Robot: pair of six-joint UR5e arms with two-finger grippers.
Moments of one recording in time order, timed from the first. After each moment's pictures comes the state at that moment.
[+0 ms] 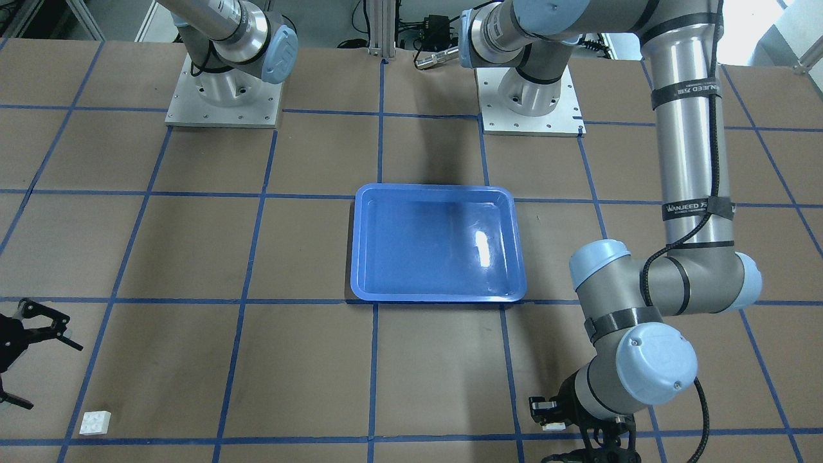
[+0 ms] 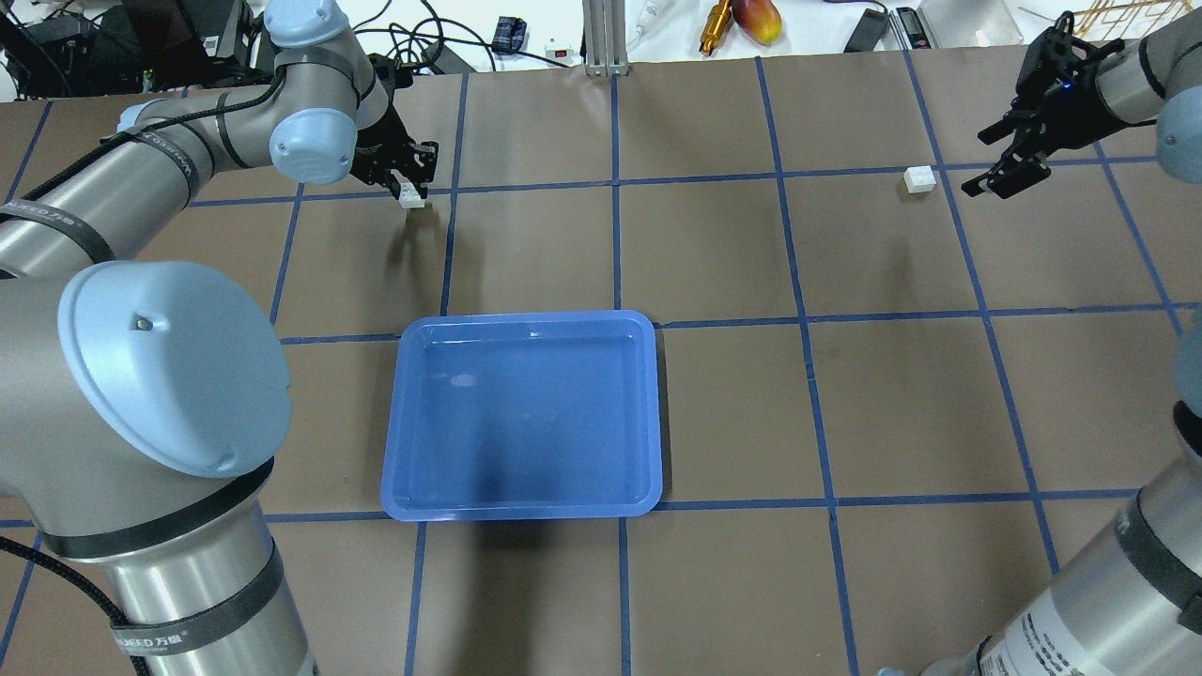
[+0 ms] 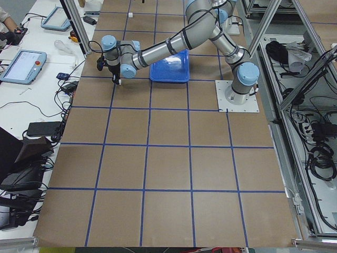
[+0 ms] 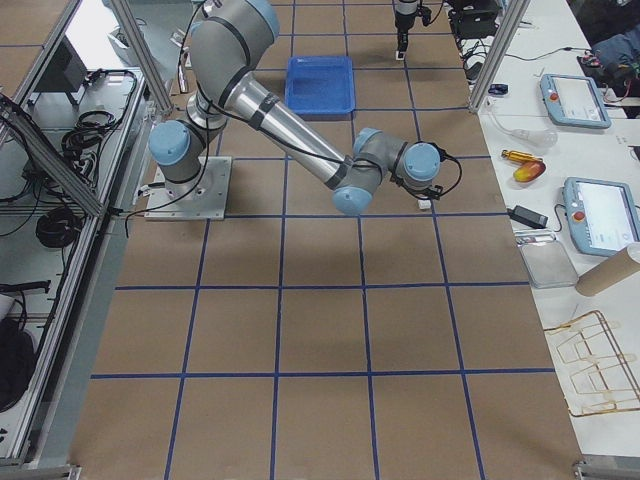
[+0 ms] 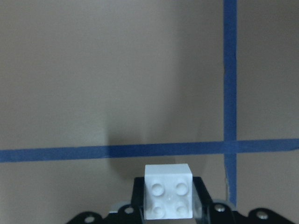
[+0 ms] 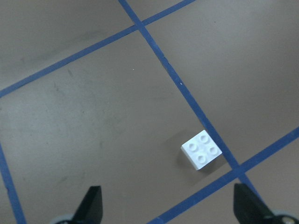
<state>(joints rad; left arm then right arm) -1.49 -2.32 -1.27 -1.05 1.54 0.10 1.08 -0.98 1.46 -2.04 -1.08 -1.64</state>
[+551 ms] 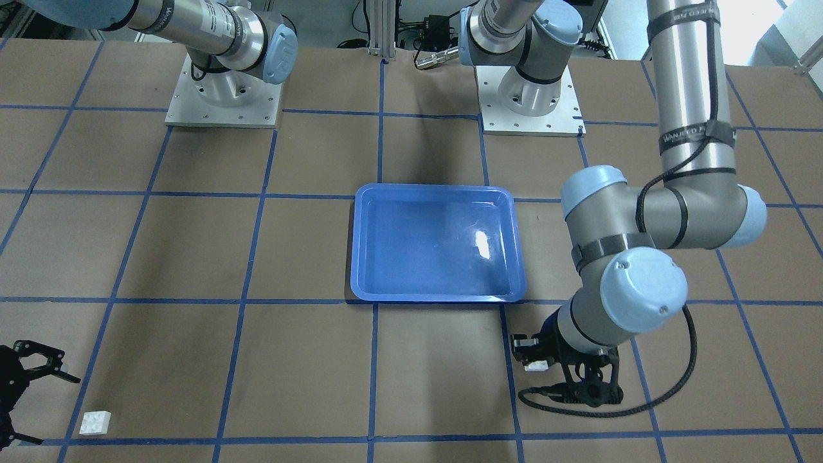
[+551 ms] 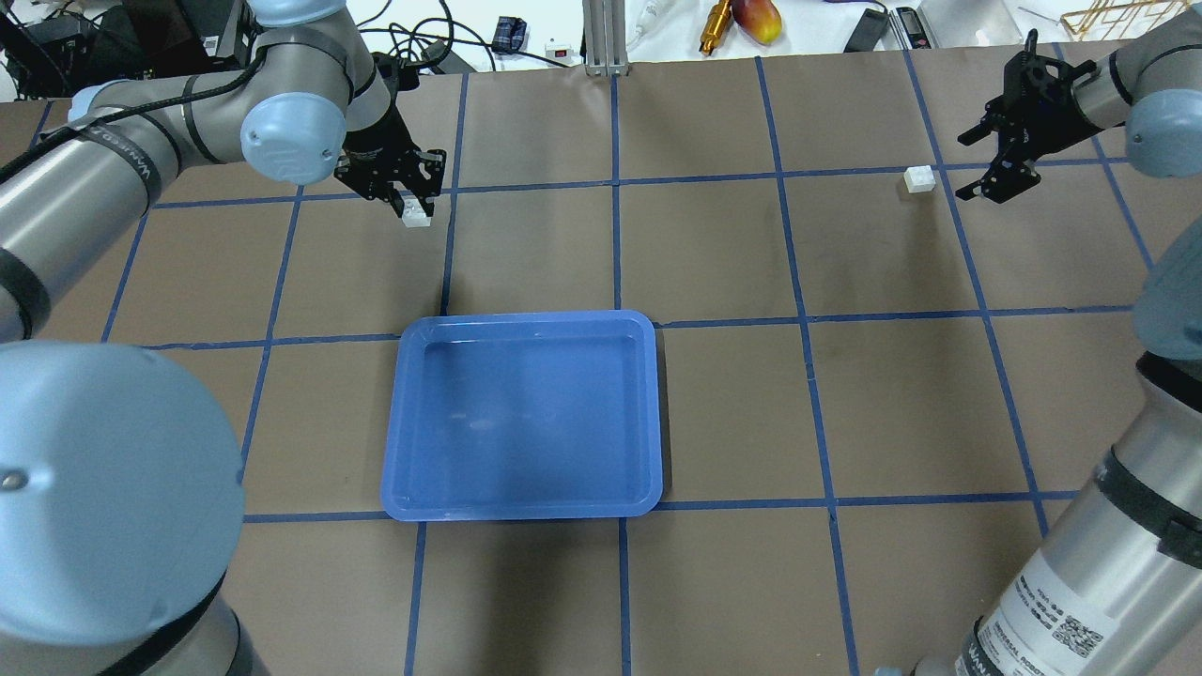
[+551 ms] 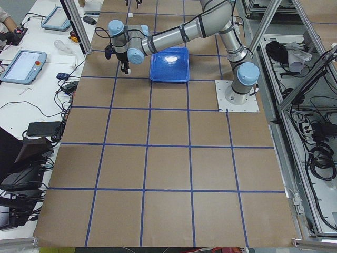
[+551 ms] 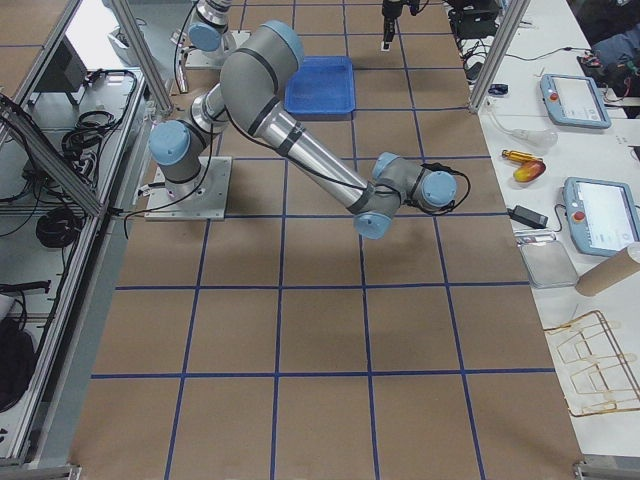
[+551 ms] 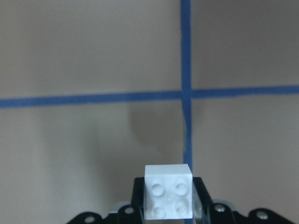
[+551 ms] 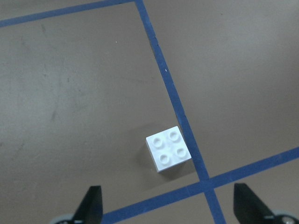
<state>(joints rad) -1.54 -2.08 -1.48 -1.17 1.54 0.03 1.08 -0.82 1.32 -2.02 -1.07 -1.88</state>
